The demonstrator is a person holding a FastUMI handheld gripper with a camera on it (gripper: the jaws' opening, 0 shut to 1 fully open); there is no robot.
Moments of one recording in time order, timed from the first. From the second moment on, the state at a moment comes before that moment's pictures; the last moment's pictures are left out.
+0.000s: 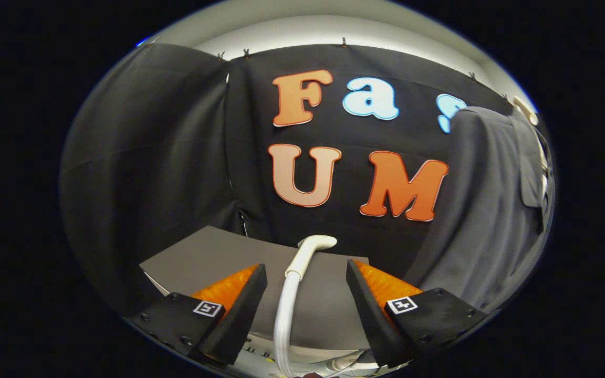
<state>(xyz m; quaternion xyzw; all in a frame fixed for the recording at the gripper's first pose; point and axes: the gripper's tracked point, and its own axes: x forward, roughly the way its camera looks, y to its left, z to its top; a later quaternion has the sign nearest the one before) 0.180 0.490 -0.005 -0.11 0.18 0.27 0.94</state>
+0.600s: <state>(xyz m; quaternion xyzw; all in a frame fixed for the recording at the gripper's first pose) 0.289 0.546 -0.108 -0.19 0.27 0.22 0.92</state>
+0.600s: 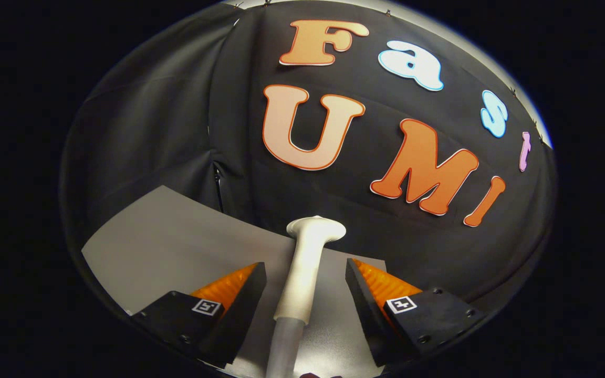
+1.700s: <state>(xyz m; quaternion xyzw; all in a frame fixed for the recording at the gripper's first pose) 0.265 0.531 -0.121 -0.17 0.30 0.24 0.91</state>
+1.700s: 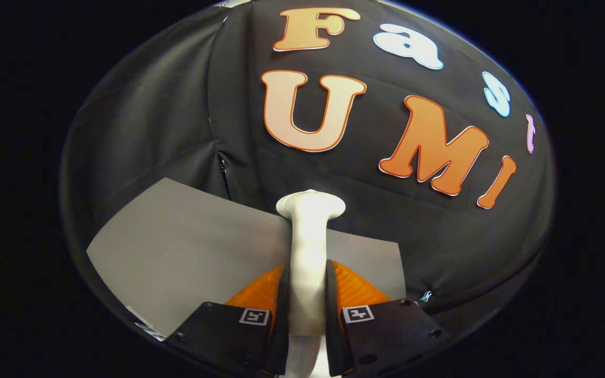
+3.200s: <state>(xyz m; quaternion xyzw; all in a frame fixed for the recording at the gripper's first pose) -0.056 0.357 0.051 -0.03 0.00 0.38 0.93</state>
